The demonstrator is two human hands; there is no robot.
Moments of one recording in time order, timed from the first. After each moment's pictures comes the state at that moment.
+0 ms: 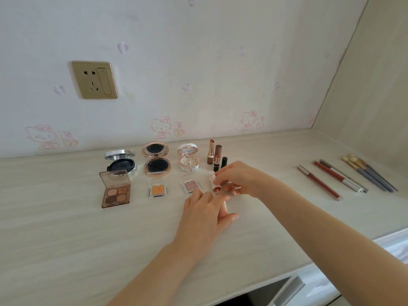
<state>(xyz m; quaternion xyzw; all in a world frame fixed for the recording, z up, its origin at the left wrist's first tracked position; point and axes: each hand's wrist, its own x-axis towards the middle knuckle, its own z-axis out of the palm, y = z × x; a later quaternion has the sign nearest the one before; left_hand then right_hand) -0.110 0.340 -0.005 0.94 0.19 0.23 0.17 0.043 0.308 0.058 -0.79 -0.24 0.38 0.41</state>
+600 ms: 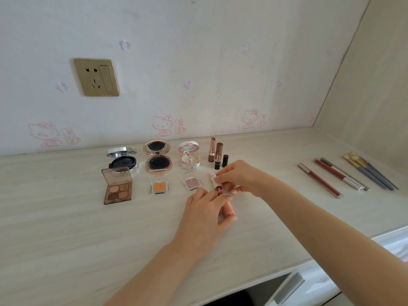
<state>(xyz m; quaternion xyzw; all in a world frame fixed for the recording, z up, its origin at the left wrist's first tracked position) -0.114 0.337 -0.004 0.94 0.14 0.27 0.18 0.047 0.305 0.050 -0.80 -0.28 0.35 0.39</state>
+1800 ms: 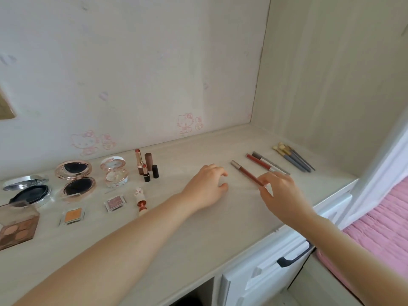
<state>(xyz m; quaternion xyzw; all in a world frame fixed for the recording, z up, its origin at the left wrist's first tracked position) 0.073 0.281 0.021 0.97 0.04 0.13 0.22 0.137 0.078 0.020 -0.91 -0.32 -0.13 0.22</state>
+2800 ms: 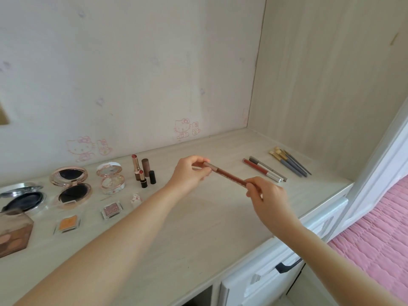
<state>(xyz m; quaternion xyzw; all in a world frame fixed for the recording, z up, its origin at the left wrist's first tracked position) 0.074 0.310 0.041 0.78 0.15 0.20 0.57 0.114 0.100 0.024 -0.87 -0.30 -0.11 0.38</state>
